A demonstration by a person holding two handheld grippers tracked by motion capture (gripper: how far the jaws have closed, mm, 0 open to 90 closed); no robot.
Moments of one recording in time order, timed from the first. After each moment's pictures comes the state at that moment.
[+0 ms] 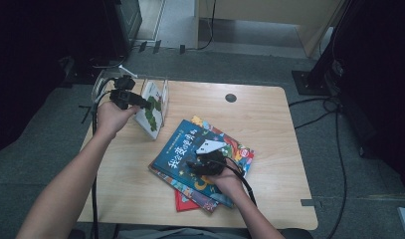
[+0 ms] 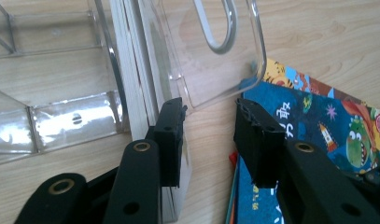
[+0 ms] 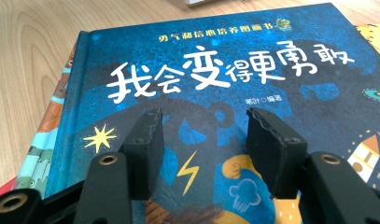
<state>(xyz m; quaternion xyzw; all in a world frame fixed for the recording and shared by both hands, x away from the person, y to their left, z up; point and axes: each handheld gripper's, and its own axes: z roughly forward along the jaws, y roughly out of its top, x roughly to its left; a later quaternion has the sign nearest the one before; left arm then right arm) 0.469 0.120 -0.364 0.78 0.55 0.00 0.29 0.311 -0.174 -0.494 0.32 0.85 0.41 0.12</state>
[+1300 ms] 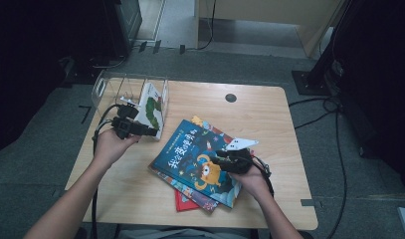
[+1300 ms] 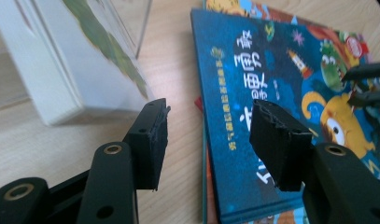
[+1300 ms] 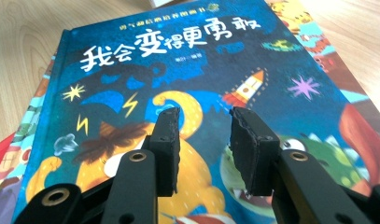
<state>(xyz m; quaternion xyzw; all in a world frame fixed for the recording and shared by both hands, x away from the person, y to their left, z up) 0.399 0.115 -0.408 0.83 0.46 -0.02 0.32 0.306 -0.252 -0.484 0.35 0.82 0.43 0.11</state>
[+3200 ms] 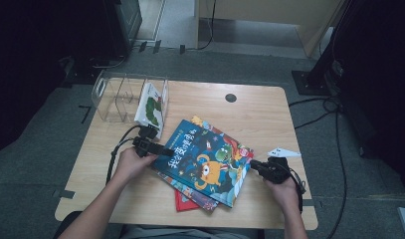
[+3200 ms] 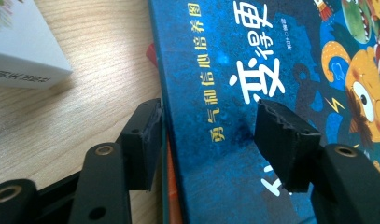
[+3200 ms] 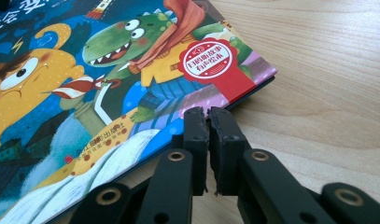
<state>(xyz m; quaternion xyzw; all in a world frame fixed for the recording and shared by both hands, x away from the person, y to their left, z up) 0.388 0.075 -0.485 0.84 0.44 -0.09 0.31 0.275 -0.359 -0.504 0.50 0.76 0.40 0.11</state>
